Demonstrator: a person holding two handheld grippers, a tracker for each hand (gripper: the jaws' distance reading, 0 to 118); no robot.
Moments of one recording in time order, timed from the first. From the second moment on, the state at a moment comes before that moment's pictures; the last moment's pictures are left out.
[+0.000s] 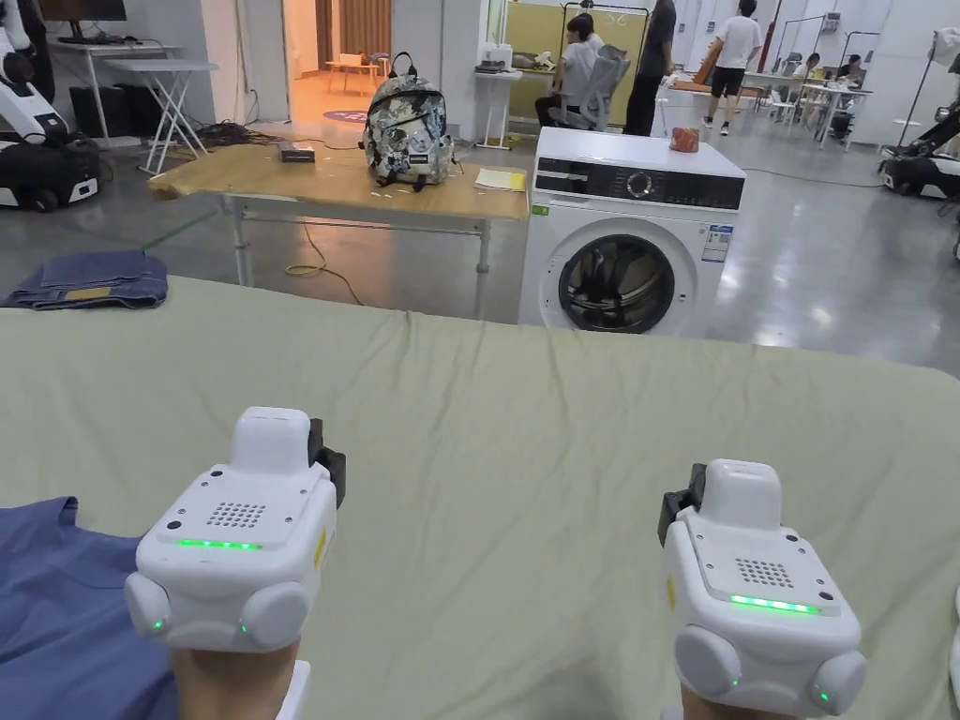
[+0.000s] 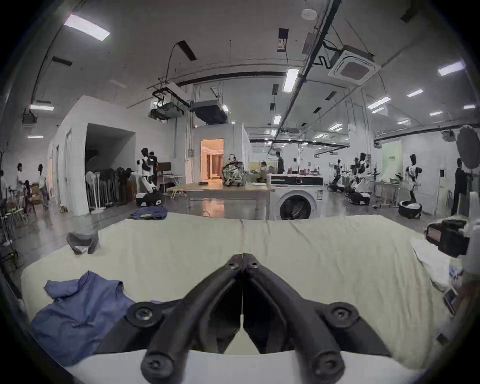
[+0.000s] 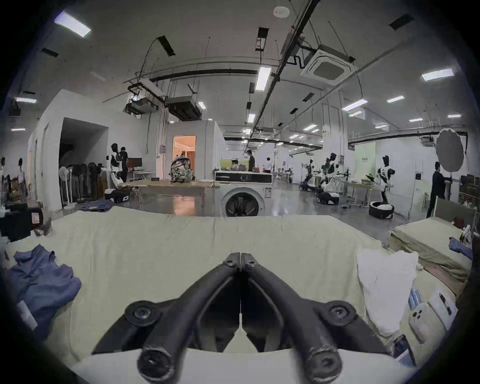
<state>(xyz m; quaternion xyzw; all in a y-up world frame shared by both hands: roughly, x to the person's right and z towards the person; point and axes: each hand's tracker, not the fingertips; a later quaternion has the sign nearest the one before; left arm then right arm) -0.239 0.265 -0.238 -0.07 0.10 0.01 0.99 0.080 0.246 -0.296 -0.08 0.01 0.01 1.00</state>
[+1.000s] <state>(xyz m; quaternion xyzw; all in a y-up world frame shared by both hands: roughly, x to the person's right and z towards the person) -0.543 0.180 -0.147 -0.41 0.17 0.13 0.89 0.011 0.217 -0.298 -0.12 0.09 0.04 0.99</state>
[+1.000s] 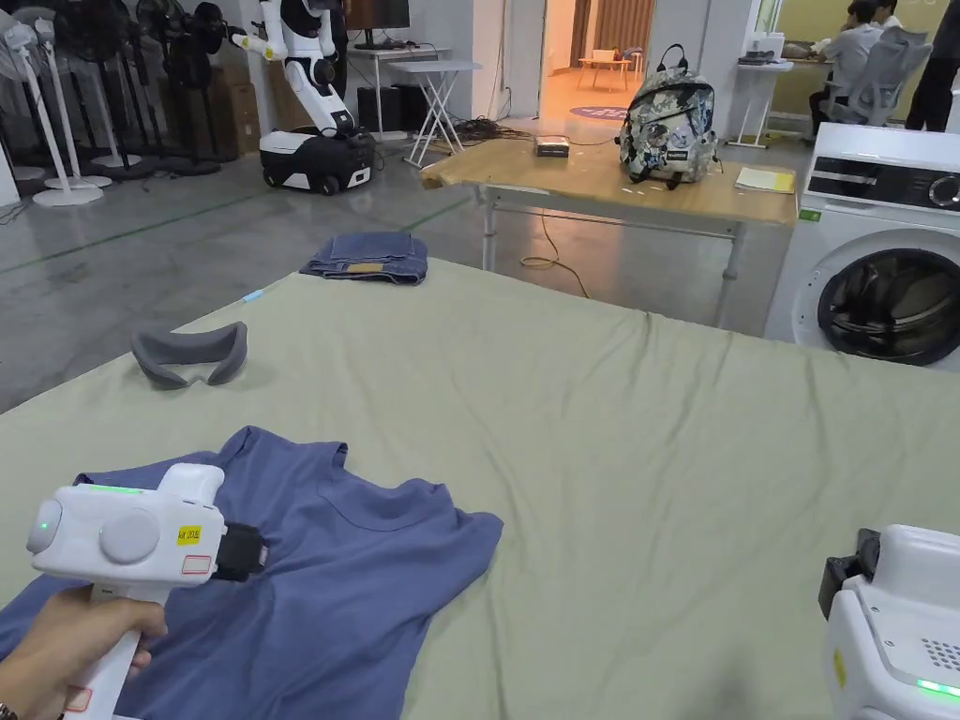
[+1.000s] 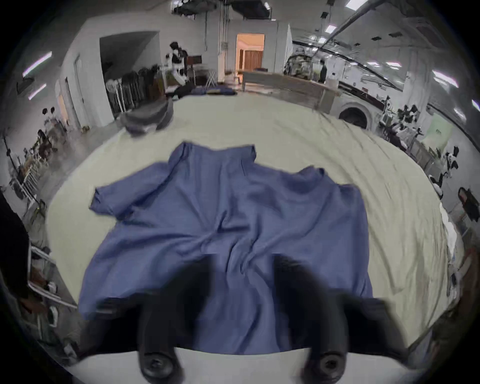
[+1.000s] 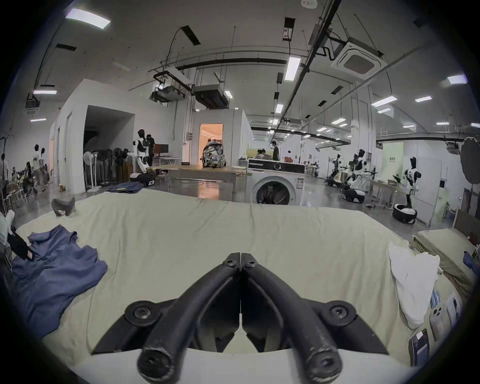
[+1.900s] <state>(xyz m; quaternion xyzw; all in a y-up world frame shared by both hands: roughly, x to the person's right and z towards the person) -0.502 0.151 -0.160 -0.42 0.19 0.12 0.88 0.030 0.191 -0.294 -0.16 0.07 0.04 0.98</state>
